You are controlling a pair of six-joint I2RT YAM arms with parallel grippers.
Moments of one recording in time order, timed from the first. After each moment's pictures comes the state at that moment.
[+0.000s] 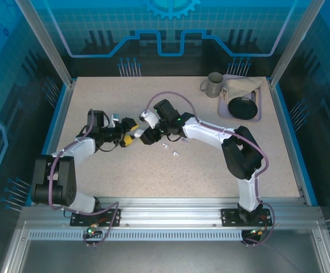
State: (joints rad) left arm 0.00 1.47 0.73 -0.02 0.85 -1.03; right arm 0.75 1.98 1.50 -0.35 -0.43 -0.04
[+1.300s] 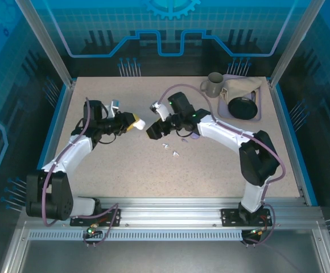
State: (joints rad) left arm -0.04 1.33 0.87 -0.13 0.80 -0.85; right arm 0.65 1.80 1.40 -0.33 -0.57 0.06
